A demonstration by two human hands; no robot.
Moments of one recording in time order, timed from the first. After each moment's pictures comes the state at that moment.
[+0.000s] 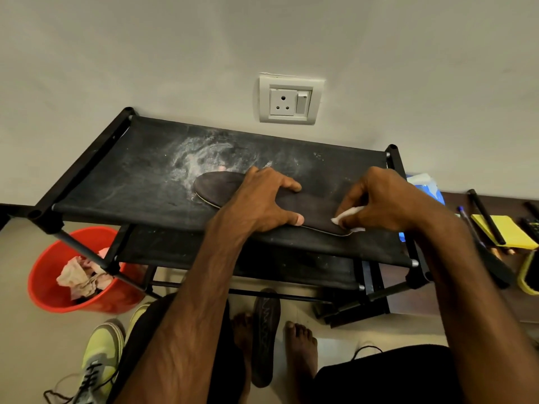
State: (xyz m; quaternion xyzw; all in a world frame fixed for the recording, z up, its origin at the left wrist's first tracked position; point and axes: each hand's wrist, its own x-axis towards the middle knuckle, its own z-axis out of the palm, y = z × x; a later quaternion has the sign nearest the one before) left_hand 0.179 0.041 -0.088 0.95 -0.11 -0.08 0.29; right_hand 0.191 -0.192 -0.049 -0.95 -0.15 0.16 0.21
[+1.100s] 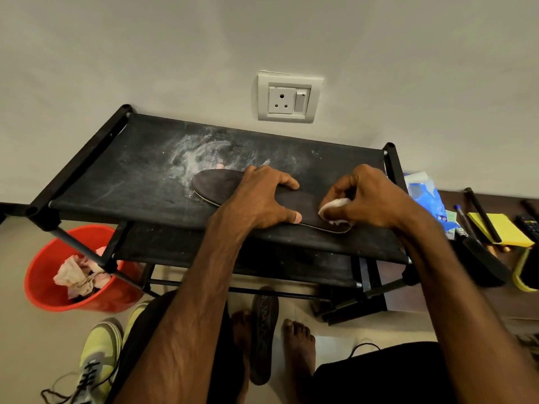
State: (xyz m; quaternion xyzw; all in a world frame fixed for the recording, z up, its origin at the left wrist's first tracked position) left_hand 0.179 0.036 -0.086 0.95 -0.09 -0.09 0.30; right_hand 0.200 -0.187 -0.067 -0.93 -0.16 0.14 0.28
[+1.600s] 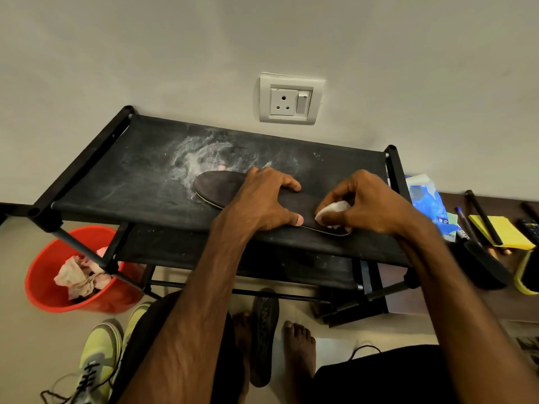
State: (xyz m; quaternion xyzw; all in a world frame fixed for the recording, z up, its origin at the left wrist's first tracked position) left_hand 0.180 0.036 -0.086 0.95 -0.10 -0.09 0.30; right_hand 0.196 -0.183 -0.069 -0.92 -0.18 0.16 0.31
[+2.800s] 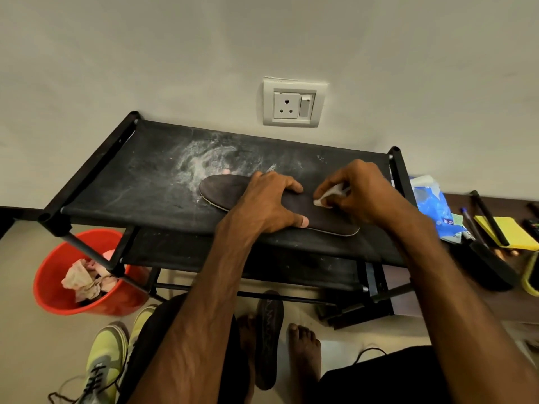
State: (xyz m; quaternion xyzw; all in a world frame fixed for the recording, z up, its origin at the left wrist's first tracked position) left_hand 0.182 0.038 -0.093 0.94 -0.09 -0.09 0.30; right_hand 0.213 -0.165 -0.071 -0.95 -0.17 0.07 0.23
